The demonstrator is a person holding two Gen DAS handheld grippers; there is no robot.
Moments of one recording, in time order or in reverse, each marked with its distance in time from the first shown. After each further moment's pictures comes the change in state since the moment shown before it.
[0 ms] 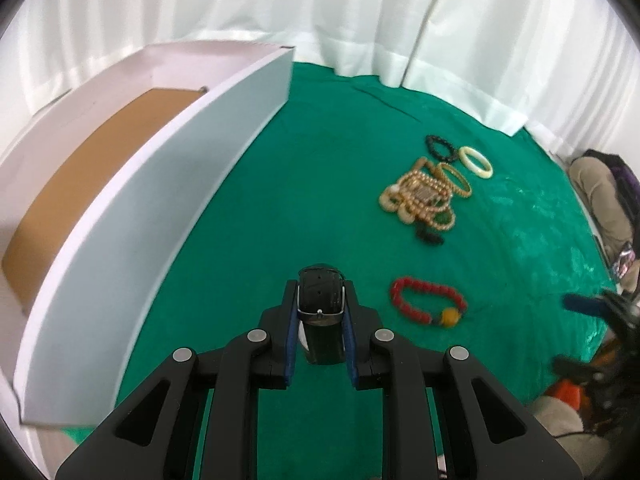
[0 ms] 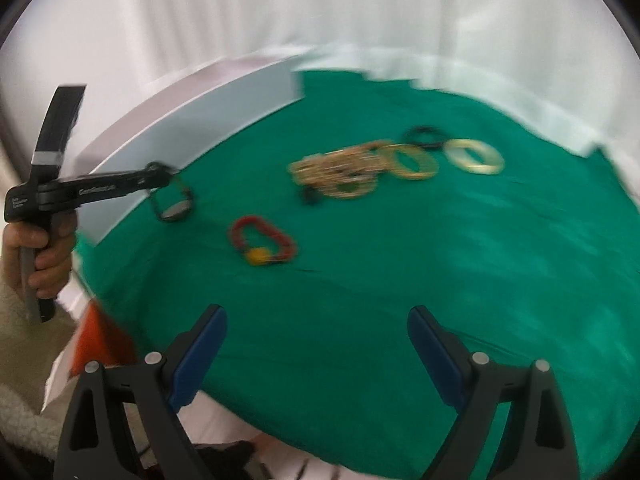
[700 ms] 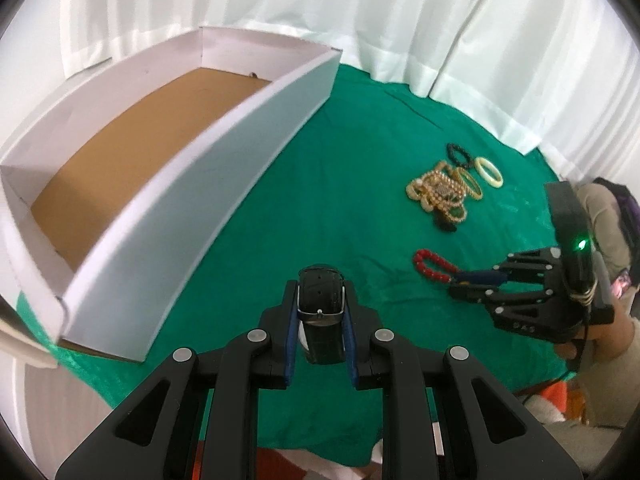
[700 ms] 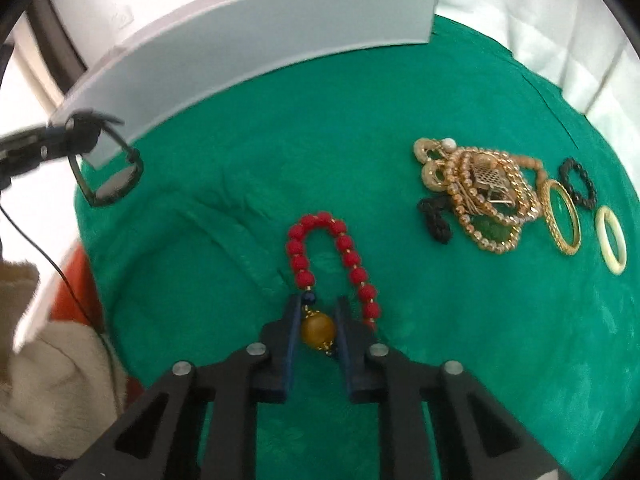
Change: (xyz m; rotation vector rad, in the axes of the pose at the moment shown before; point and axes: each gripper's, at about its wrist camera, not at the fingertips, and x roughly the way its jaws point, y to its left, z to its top) left arm -0.042 0.029 -0.021 -0.107 -0.006 0.033; right arm 0.118 0.041 0.070 -0.298 0.252 0.127
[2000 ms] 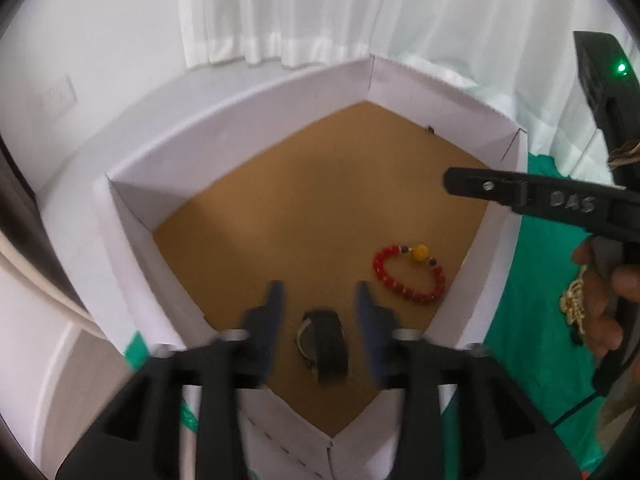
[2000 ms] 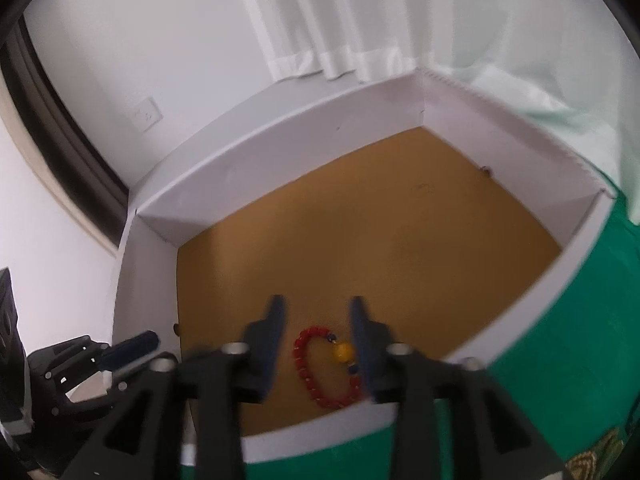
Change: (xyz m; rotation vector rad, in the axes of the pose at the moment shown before) left arm 0.000 0.130 0.067 -0.206 -0.085 0.381; right arm 0.032 0.099 0.257 0.033 -0.227 0.198
